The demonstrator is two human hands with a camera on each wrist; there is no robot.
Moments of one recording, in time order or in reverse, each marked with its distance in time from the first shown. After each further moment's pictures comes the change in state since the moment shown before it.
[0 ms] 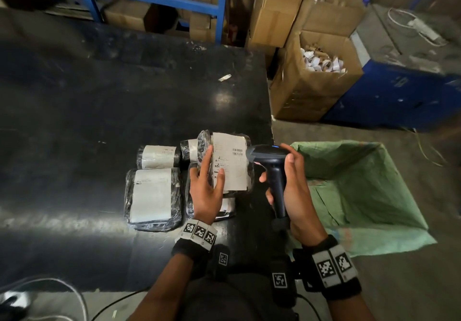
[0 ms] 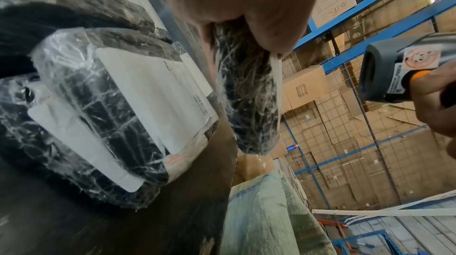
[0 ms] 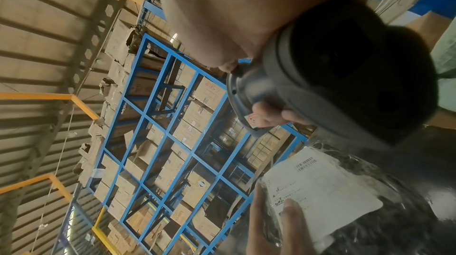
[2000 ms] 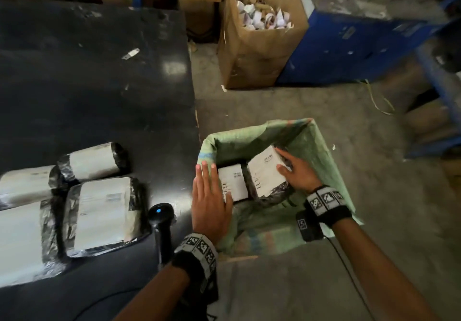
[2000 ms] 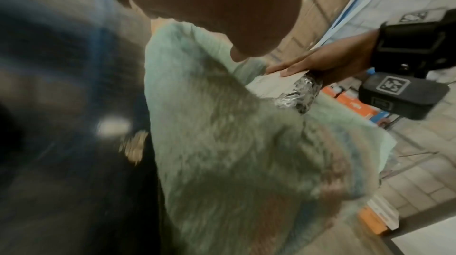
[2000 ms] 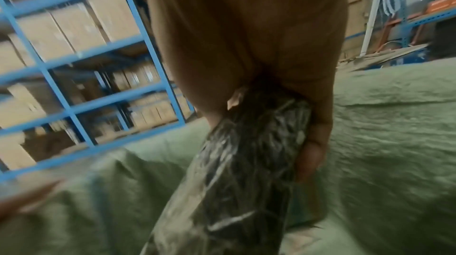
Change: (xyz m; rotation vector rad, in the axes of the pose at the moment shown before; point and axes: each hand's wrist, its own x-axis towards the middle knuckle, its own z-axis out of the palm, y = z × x) left_hand -0.059 0.059 0.236 0.597 -0.552 0.149; right_hand 0.163 0.113 -0.335 -0.977 -0.097 0.260
